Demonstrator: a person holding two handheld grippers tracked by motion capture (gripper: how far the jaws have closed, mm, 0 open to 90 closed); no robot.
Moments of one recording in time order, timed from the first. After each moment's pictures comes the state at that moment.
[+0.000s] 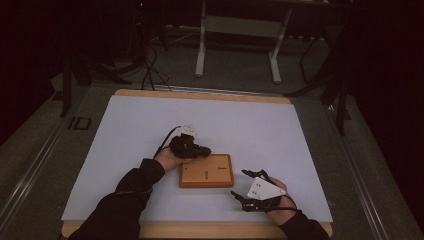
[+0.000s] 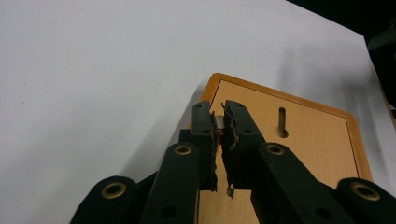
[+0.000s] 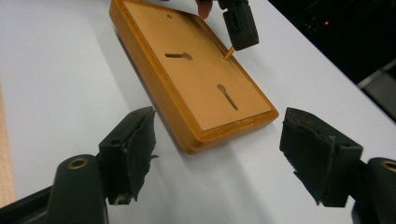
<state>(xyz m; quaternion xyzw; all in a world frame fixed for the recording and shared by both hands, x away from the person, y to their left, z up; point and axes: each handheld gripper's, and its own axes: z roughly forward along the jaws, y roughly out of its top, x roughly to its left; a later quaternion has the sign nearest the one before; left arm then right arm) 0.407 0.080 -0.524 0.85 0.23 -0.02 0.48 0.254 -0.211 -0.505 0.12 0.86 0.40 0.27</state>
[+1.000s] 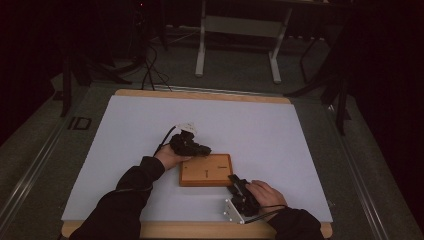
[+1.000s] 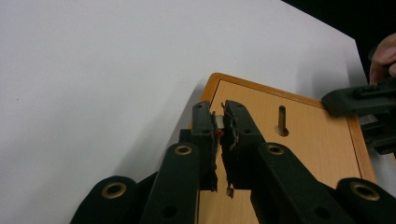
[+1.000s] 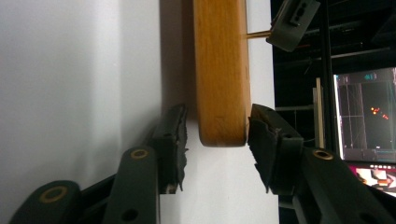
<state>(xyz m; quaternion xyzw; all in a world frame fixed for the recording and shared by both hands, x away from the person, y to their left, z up) 0.416 0.081 -0.523 0.85 0.24 -0.05 0.47 0.244 -0.168 -0.556 -0.11 0.84 0.17 0.49</state>
